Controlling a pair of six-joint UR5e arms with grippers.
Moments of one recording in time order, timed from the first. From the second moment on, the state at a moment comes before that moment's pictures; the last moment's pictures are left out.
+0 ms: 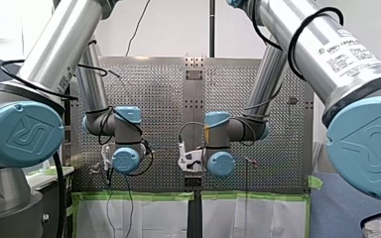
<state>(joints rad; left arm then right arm) -0.55 -2.00 -2.43 -1.82 -2.15 -1.63 2.43 -0.92 2.00 -1.00 1.84 1.48</state>
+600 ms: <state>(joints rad) -0.54 -1.96 -2.43 -1.87 -2.13 -1.62 2.42 -0.96 1.98 -0.95 1.88 1.53</state>
